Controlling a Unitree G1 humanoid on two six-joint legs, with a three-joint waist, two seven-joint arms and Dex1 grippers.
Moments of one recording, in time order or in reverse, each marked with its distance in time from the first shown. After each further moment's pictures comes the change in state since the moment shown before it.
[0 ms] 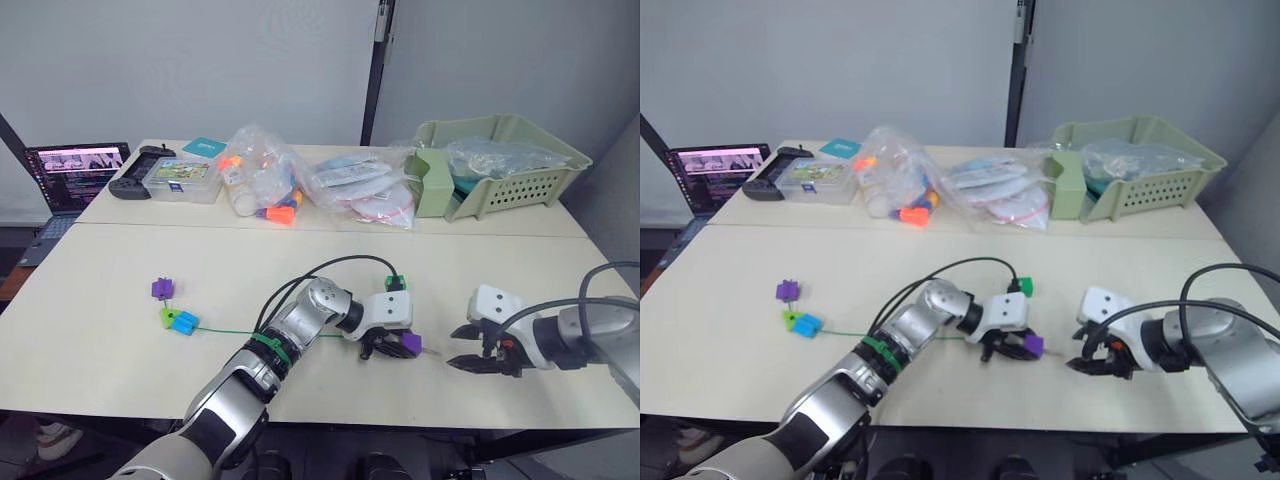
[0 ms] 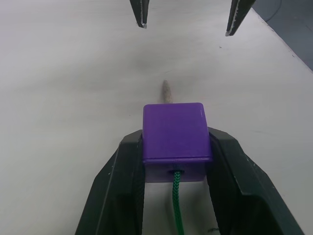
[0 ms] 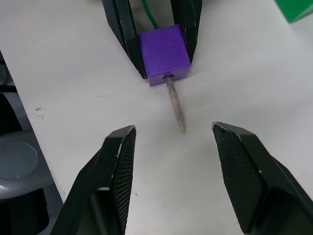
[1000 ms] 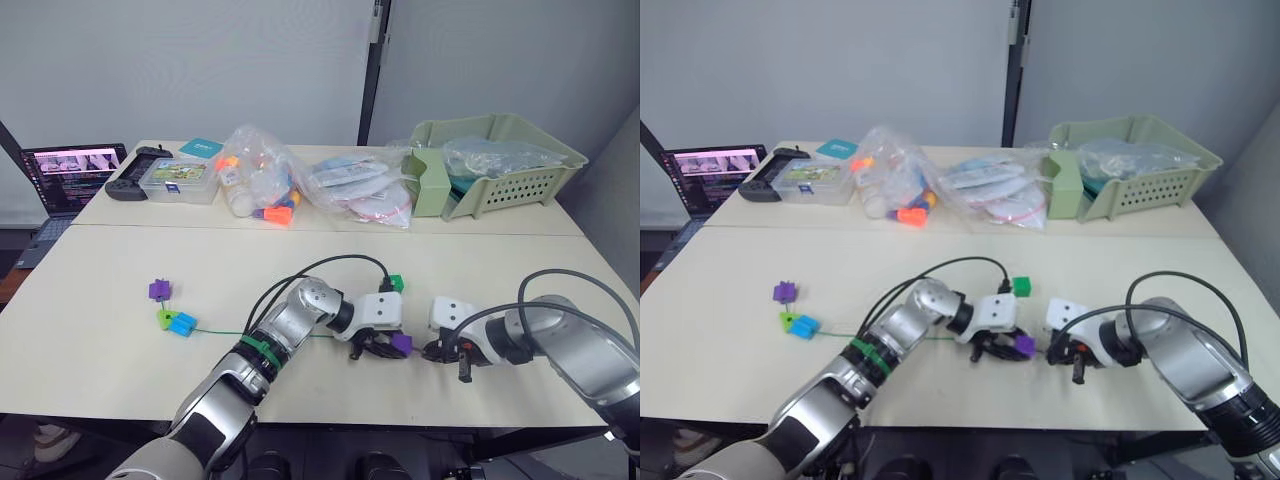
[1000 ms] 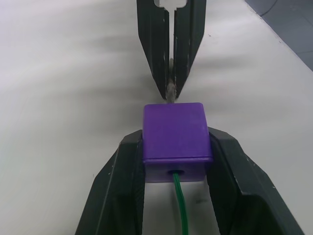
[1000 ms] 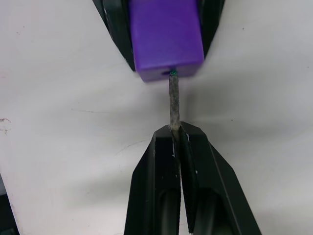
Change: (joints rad) left arm 0.057 0.100 0.001 -0.130 -0.006 0.018 -0.041; right arm -0.171 0.120 0.276 0.151 -0.144 -0.066 0.008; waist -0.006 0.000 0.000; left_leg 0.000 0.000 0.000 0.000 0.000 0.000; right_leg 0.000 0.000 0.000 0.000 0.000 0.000
